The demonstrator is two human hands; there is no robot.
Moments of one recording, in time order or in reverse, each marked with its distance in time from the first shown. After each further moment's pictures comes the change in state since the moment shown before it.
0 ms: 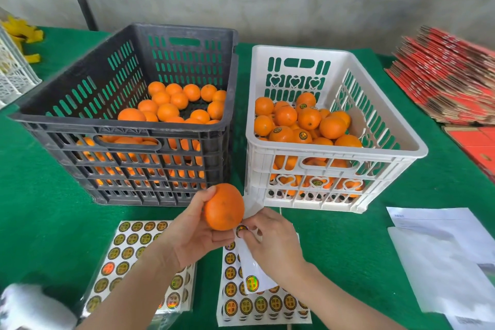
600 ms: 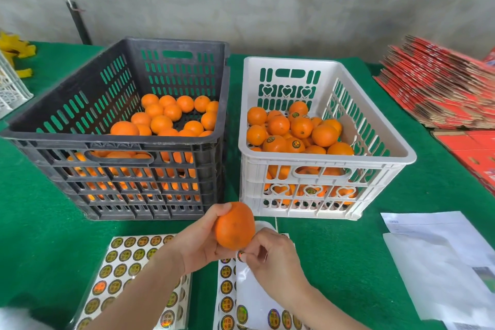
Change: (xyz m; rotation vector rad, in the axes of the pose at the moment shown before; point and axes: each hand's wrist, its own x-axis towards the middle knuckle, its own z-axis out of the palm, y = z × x) left_hand 0.013 0.000 0.012 0.218 -0.082 -0.067; right_hand -0.015 0.007 -0.005 0.242 -0.113 0.203
